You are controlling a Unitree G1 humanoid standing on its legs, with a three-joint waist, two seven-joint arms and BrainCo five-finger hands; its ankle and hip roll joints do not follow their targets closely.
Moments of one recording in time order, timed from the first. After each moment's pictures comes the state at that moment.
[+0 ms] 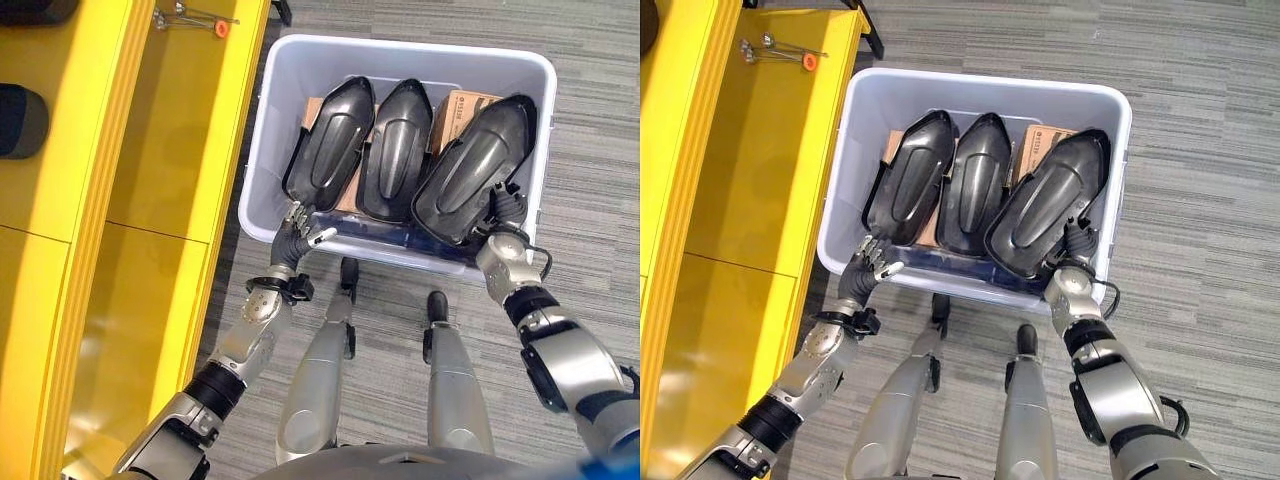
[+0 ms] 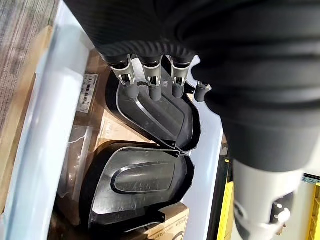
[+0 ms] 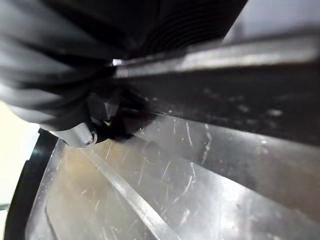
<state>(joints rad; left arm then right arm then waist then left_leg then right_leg) -0.21 0.39 -0.45 0.21 -0.66 -0.26 0.24 -0.65 -0.35 0.23 0.86 0.70 -0.25 -0.51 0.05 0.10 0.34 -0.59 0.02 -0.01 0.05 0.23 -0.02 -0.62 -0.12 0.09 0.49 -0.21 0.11</state>
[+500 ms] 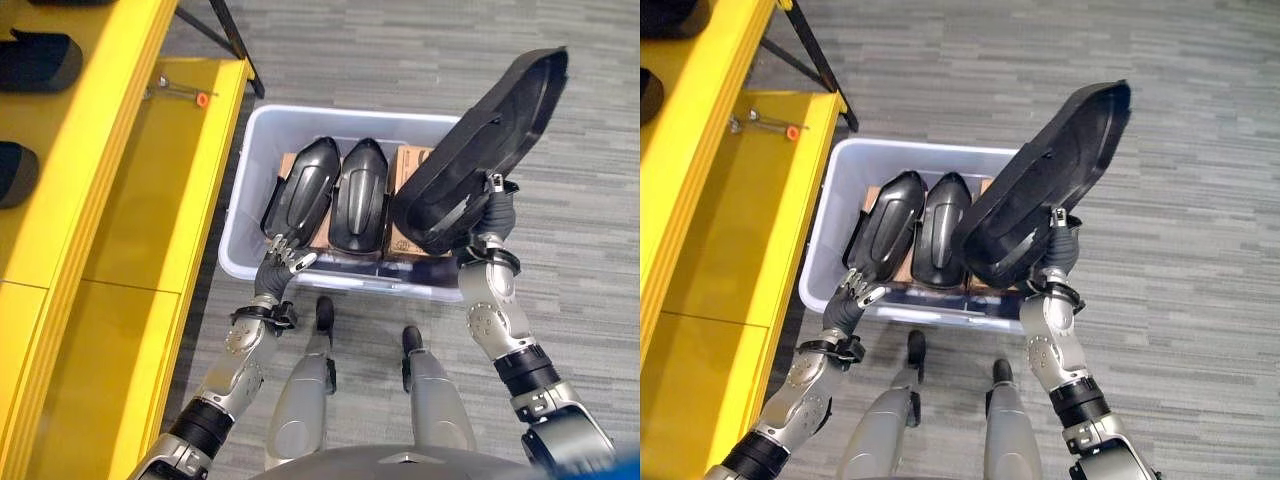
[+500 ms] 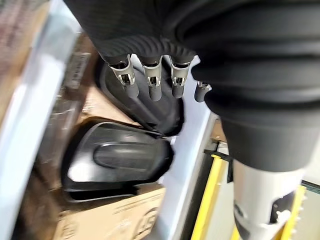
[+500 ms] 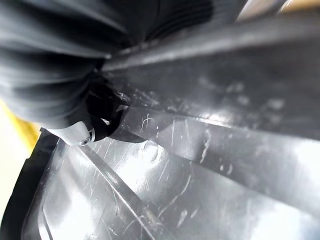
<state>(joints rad) -0.02 0.39 -0.34 0.16 -0.70 -0.20 0.17 -0.27 -0.28 0.26 0.11 0.81 -0.36 -0.40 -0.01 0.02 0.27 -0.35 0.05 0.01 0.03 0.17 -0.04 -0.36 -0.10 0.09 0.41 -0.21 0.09</state>
